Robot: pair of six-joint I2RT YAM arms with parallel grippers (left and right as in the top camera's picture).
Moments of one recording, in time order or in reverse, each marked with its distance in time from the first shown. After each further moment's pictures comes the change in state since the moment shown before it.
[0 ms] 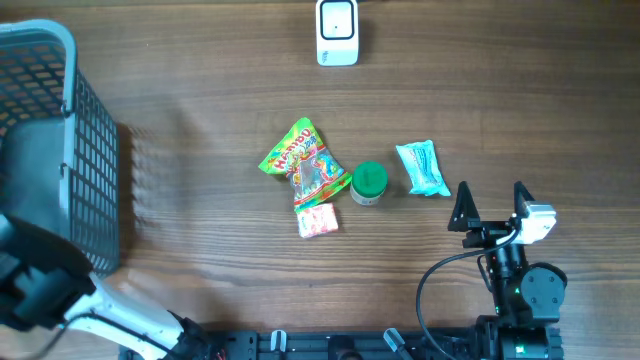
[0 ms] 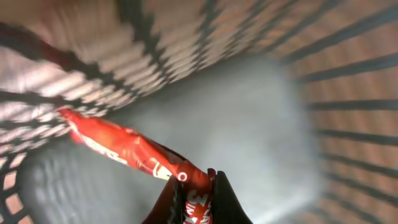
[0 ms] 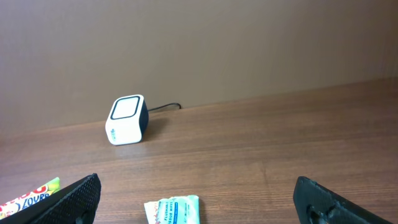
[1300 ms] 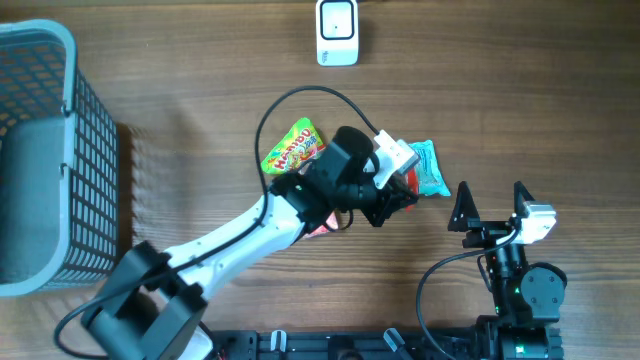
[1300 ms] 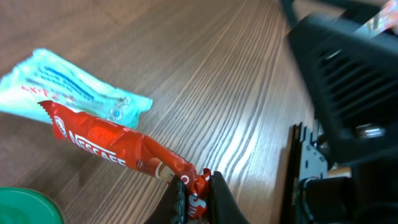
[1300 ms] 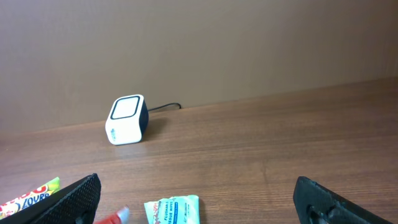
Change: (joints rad) left arm -1.585 -0.331 -1.005 1.139 0.656 0.241; right arm 0.000 0.001 0.000 0.000 0.000 0.000
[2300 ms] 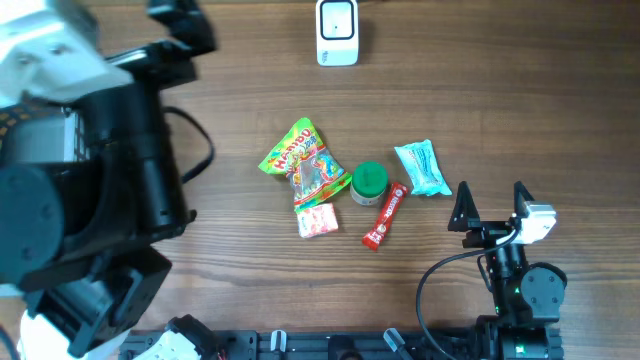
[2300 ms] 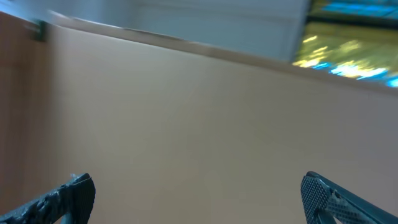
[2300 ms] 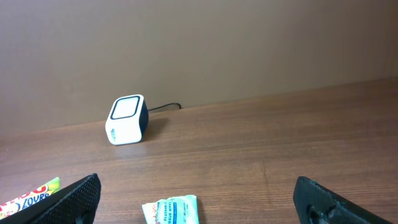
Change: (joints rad) left arm 0.124 -0.521 0.647 0.014 -1.465 0.390; right arm 0.000 0.000 0.000 0.000 0.000 0.000
